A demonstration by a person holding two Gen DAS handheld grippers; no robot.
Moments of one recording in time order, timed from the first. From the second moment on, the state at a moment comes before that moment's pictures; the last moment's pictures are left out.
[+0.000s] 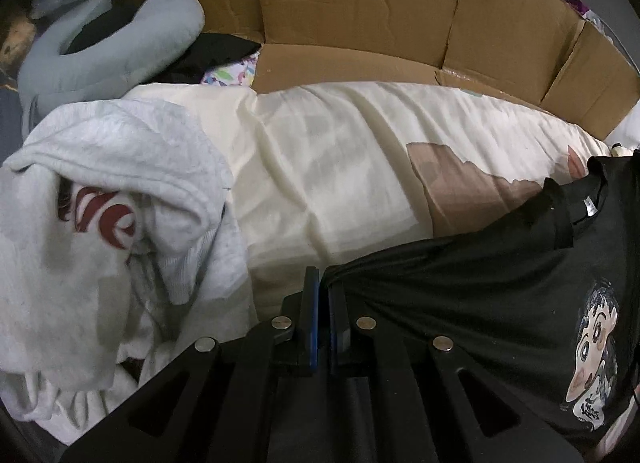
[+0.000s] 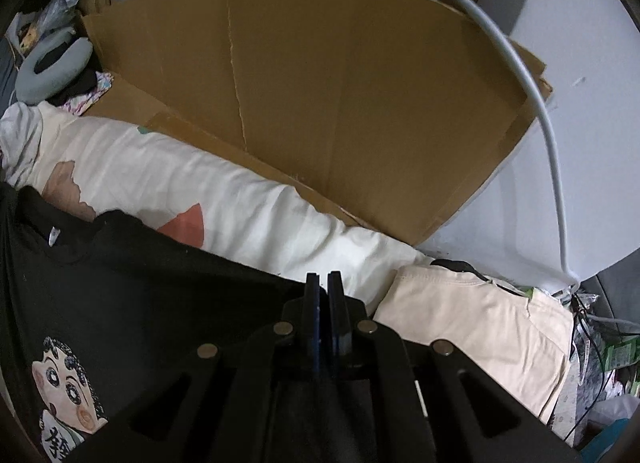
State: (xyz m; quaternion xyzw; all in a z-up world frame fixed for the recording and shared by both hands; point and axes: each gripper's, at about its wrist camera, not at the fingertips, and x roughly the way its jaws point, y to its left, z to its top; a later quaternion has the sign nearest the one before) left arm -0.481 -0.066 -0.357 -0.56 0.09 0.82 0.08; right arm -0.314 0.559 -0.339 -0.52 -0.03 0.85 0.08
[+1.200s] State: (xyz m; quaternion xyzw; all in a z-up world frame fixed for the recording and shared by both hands) left arm -0.496 -0.046 -0.425 -0.63 0.12 0.76 0.15; right arm -0.317 0.560 -0.416 -0.63 -0.02 0.77 -0.02
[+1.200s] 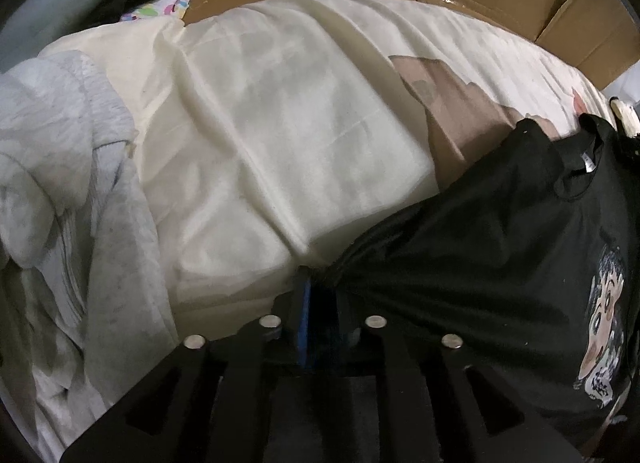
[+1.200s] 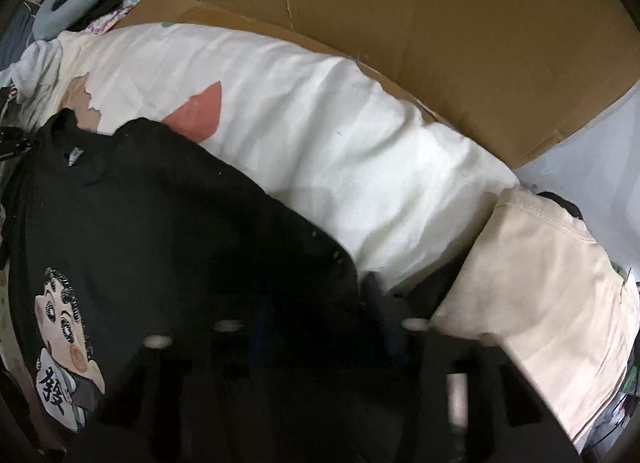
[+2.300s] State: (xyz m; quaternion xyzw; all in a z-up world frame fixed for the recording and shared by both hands) left arm -0.515 -0.016 -0.374 -0.56 0.13 0.80 0.19; right arm -0.289 0.602 -0.344 -0.55 -0.04 0.83 0.12
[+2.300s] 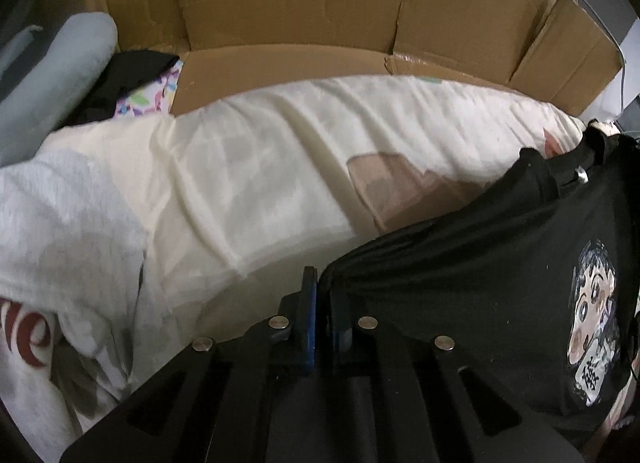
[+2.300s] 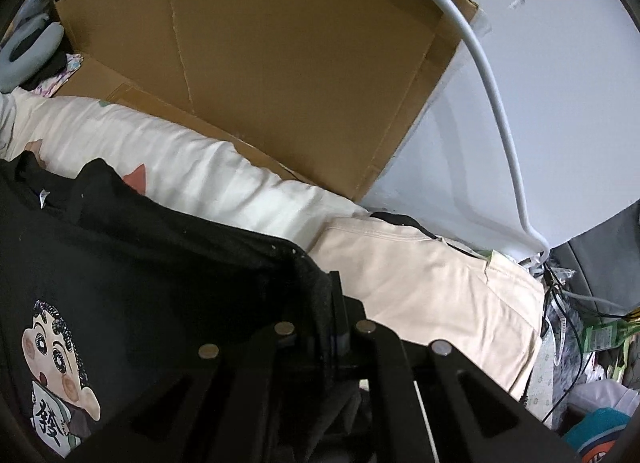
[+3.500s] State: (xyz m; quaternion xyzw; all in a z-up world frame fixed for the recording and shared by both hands) left arm -0.564 0.027 -0.353 -0.55 0.15 0.78 0.25; right arm -0.297 0.621 -0.333 -0.52 0.09 0.85 0.03
